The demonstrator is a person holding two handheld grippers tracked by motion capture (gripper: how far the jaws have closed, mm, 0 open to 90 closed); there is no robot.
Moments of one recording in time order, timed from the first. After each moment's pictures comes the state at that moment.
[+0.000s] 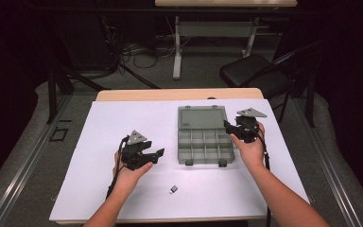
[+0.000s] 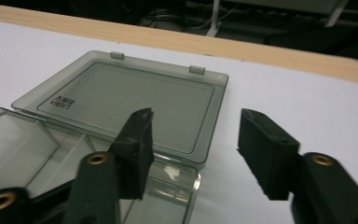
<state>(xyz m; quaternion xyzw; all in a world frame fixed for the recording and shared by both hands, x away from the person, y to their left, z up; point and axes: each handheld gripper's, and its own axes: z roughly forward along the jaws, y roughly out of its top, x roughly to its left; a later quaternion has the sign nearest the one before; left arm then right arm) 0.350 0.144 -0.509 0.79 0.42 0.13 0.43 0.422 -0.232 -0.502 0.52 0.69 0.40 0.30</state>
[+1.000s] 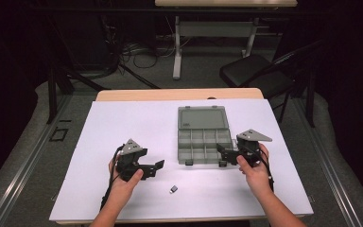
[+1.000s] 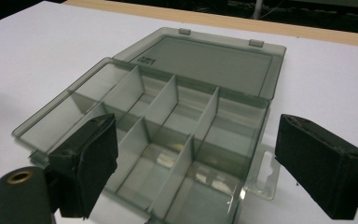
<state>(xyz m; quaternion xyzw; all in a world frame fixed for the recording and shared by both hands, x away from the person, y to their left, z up) 0.319 0.148 -0.508 0.79 0.40 0.10 0.45 0.343 -0.223 -0.507 0.47 0.72 0.44 0.24</state>
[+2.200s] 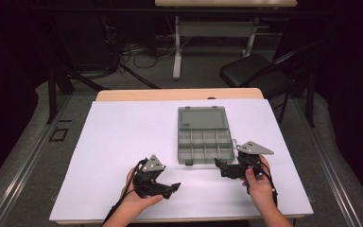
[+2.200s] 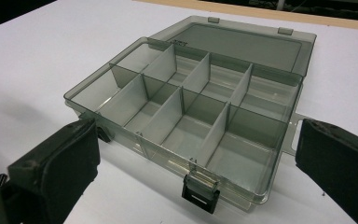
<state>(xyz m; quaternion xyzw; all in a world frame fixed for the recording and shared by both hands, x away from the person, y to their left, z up) 0.285 0.101 -0.521 0.86 0.32 0.06 0.41 0.310 -0.220 -0.514 0.45 0.73 0.46 0.22</state>
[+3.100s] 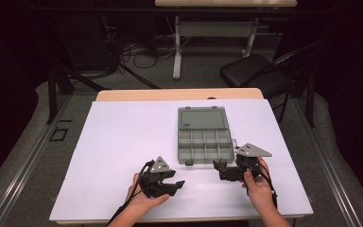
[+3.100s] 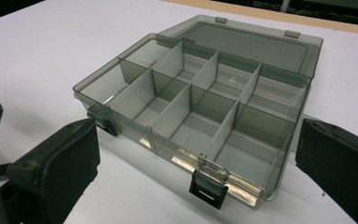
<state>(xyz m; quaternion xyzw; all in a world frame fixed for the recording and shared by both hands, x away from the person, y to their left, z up) 0.282 0.082 -0.522 0.86 0.33 0.05 0.39 0.304 -0.214 -0.514 0.44 0.74 0.45 0.23</state>
